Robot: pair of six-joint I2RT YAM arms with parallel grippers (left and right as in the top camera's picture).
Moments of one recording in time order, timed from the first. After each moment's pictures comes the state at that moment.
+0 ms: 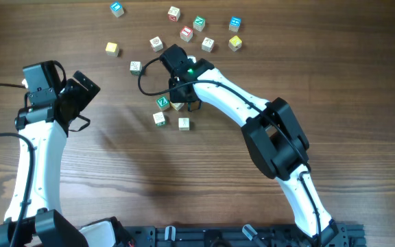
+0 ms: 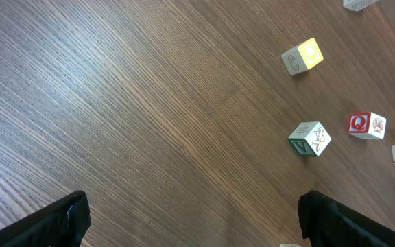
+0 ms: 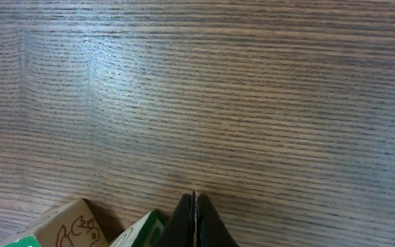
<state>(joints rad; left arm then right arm) 0.26 1.42 1.03 -0.58 0.01 -0.60 0.69 2.36 1.87 -0.75 0.06 0.56</state>
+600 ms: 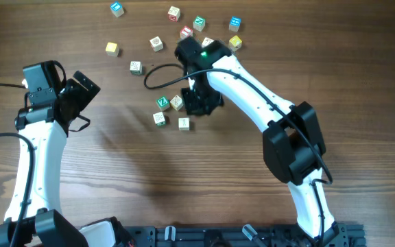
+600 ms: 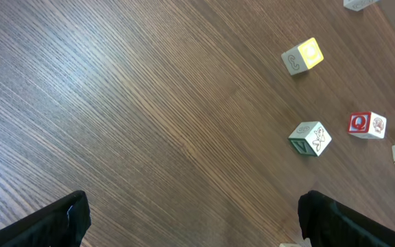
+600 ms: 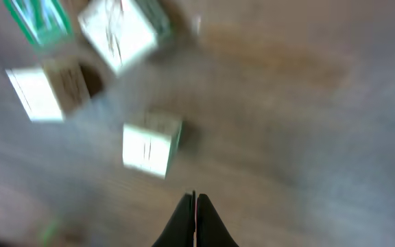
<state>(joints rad) 0.26 1.42 1.03 -0.58 0.01 -0.60 0.64 2.25 1.94 -1.28 -0.23 0.39</state>
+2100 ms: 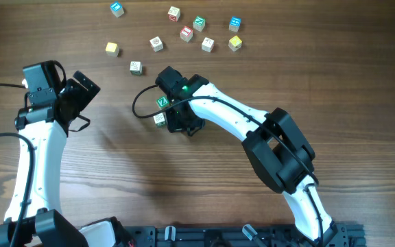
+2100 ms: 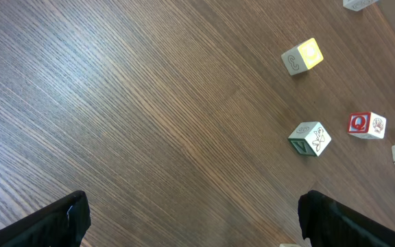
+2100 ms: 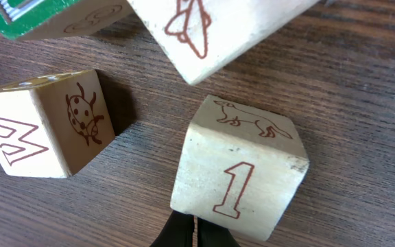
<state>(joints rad) 0.26 1.42 1.03 -0.58 0.01 -0.60 0.77 2.25 1.71 -0.89 -0.17 0.58</state>
